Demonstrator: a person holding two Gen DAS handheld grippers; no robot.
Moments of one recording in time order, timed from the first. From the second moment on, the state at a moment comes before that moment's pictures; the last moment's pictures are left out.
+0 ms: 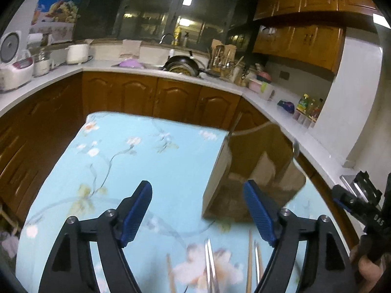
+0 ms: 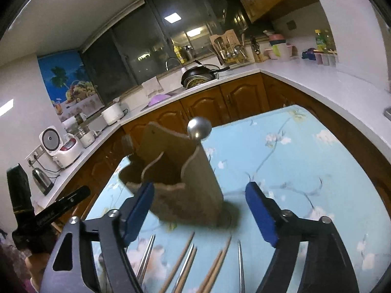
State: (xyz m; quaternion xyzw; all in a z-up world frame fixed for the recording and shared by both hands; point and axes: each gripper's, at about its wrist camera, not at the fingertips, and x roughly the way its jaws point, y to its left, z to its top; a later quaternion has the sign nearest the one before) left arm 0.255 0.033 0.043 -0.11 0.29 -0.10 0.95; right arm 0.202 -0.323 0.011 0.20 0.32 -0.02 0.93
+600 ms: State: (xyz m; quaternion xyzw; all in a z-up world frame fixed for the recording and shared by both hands) left arm 0.159 0.054 0.025 -0.10 0.36 -0.08 0.92; right arm 0.097 -0.298 -0.017 0.17 0.35 -0.05 0.92
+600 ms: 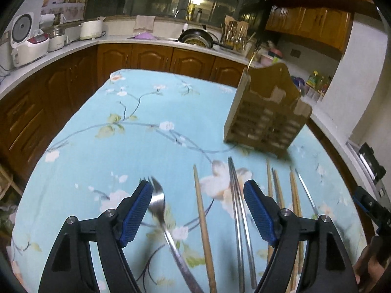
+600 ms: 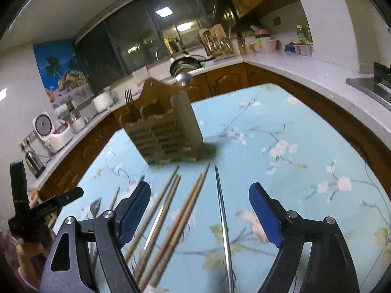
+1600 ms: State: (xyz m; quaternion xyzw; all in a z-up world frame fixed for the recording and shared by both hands) left arm 0.184 0.049 0.015 -0.08 0.42 -0.07 0.90; right arm 0.124 -0.287 -0.049 0.17 0.41 -0.05 0.89
